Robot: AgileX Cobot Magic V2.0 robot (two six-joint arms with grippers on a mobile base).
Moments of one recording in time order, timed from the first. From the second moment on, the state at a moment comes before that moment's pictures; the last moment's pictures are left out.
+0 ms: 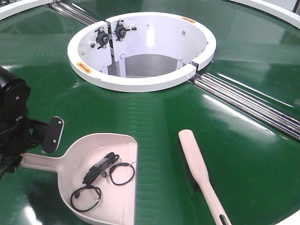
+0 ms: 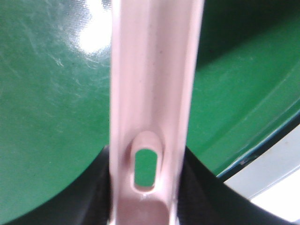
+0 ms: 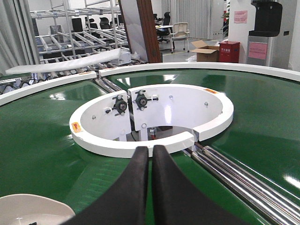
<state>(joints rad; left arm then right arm) -0.29 1.63 -1.13 0.32 1.23 1.12 0.16 0.35 -0.56 0.31 0.35 -0.26</state>
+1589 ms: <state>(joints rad) -0.29 1.51 -1.13 0.35 1.22 0.78 0.16 0.35 -0.56 0.36 0.35 -0.29</state>
